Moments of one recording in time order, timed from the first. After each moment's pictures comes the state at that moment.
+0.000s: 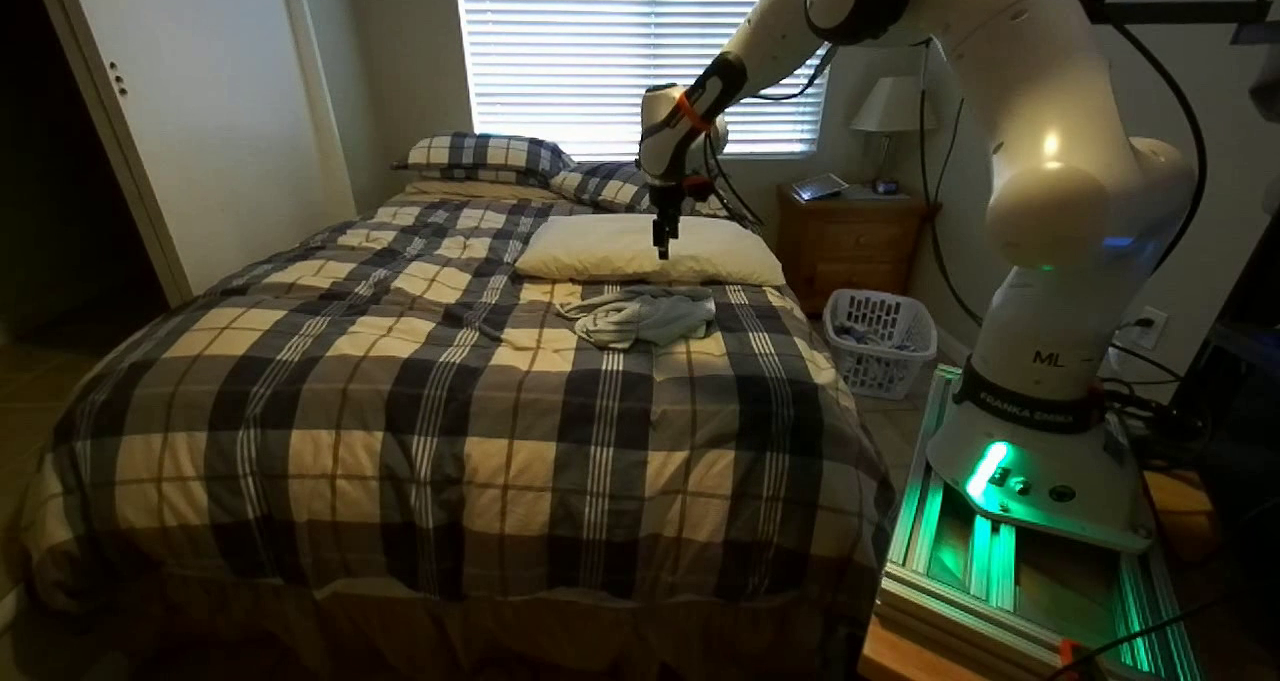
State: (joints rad) arm -0.41 0.69 -0.02 -1.60 -0.26 2.41 -0.50
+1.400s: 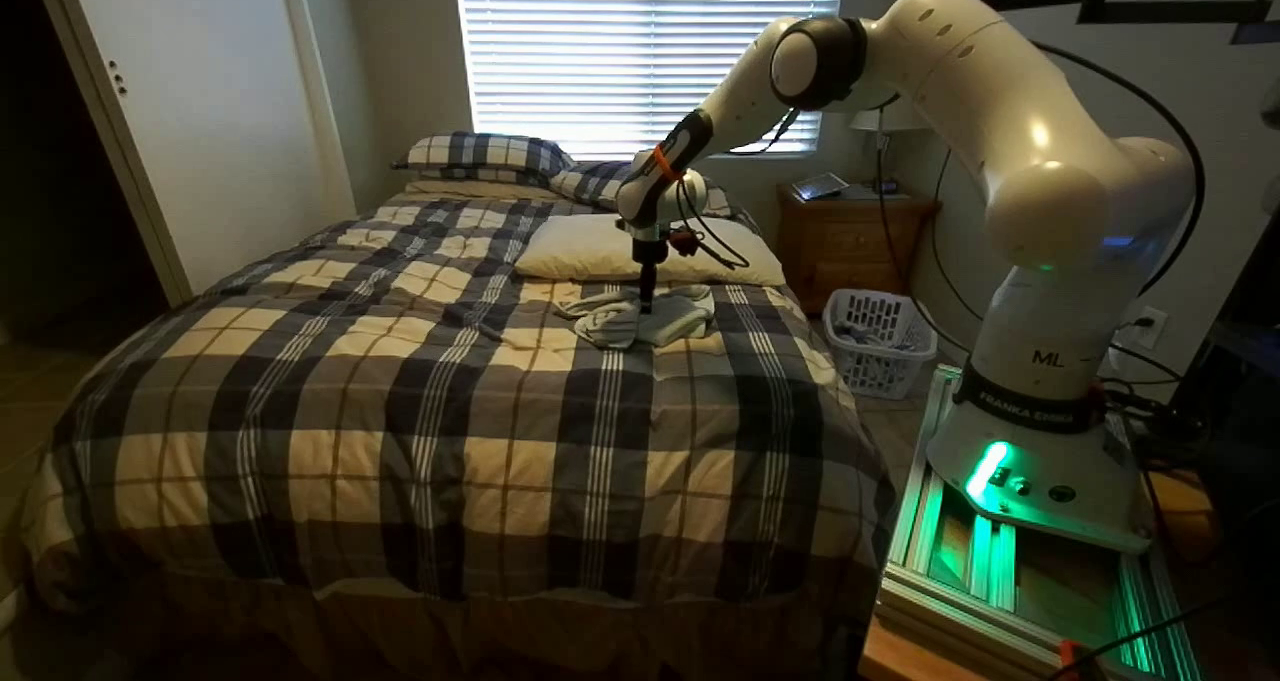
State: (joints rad) arm -0.41 0.95 0.04 -1.43 -0.03 2.39 -0.85
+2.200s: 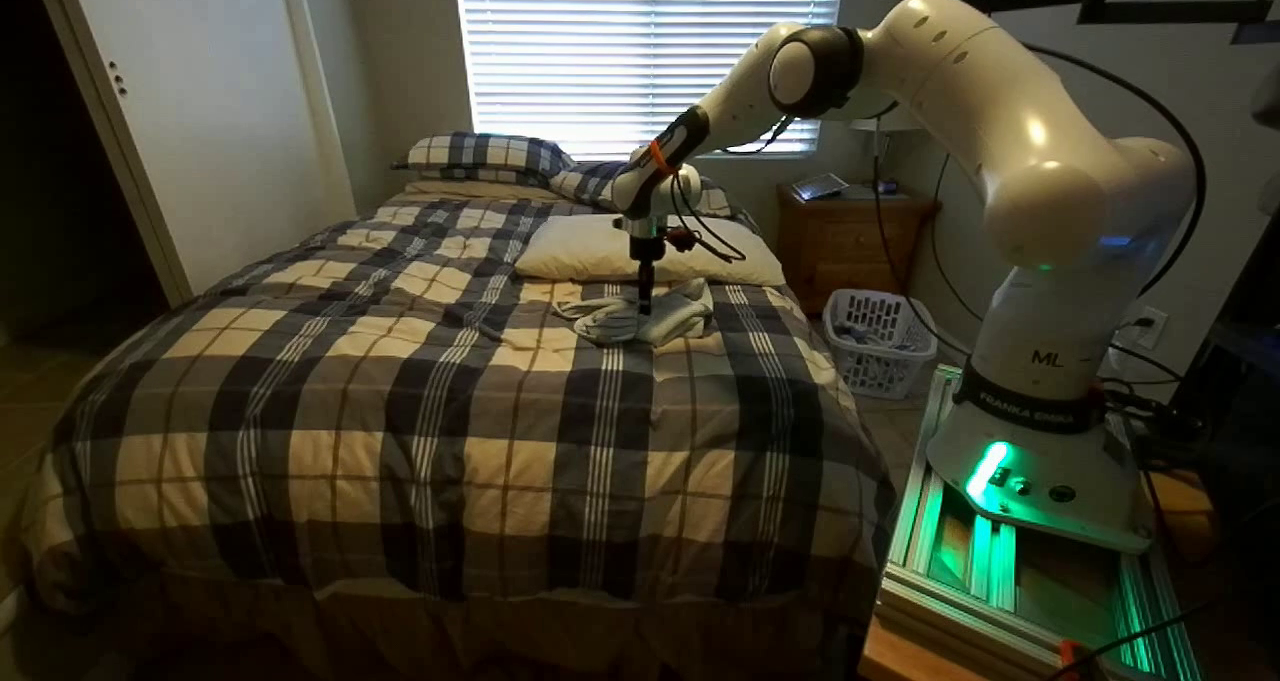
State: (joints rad) arm -0.43 0.99 0.06 -1.34 0.00 2.25 -0.88
